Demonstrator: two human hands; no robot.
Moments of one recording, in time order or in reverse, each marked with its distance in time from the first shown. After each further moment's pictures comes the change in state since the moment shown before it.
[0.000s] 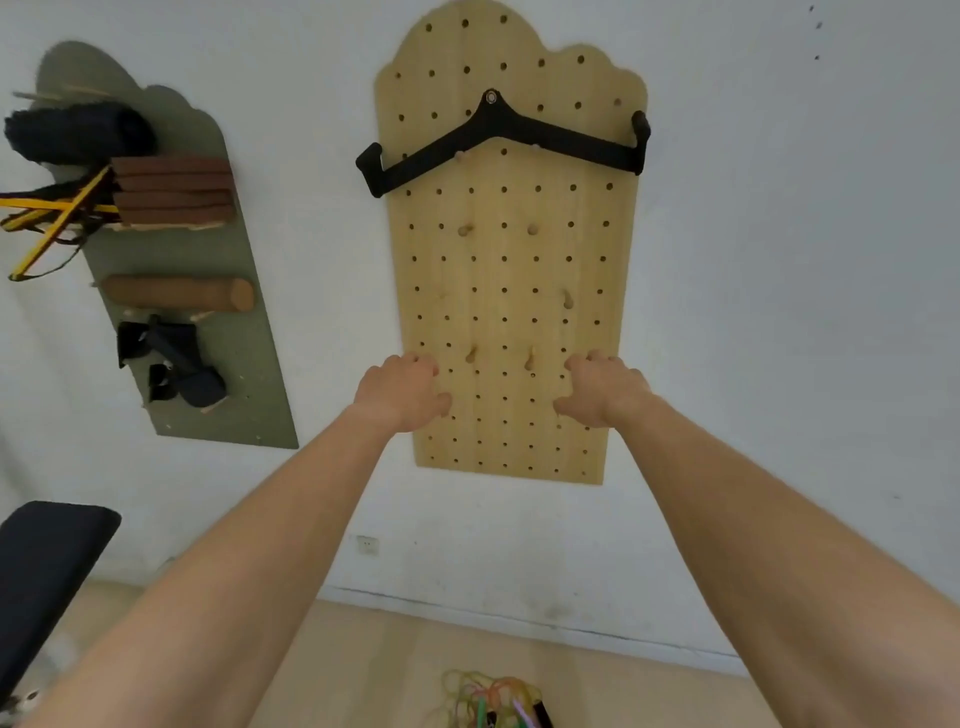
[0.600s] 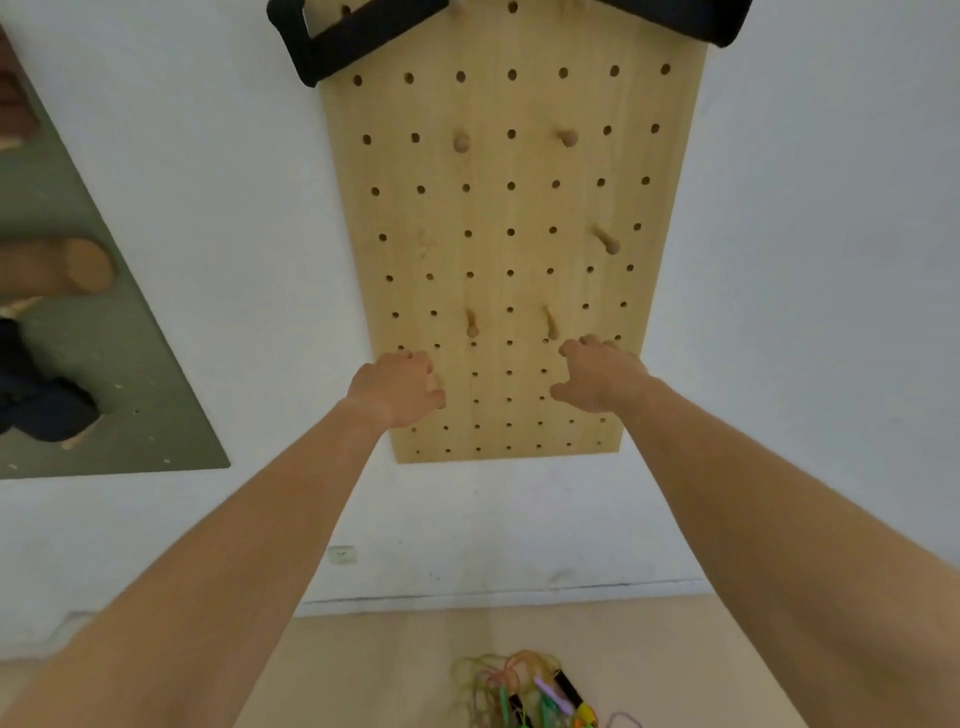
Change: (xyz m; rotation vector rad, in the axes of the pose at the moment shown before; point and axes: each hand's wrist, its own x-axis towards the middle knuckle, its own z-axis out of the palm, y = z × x) left_hand 0.231 -0.144 0.135 -0.068 -0.204 0.196; right_hand 0.220 -0.090 0.114 -0.016 -0.124 0.206
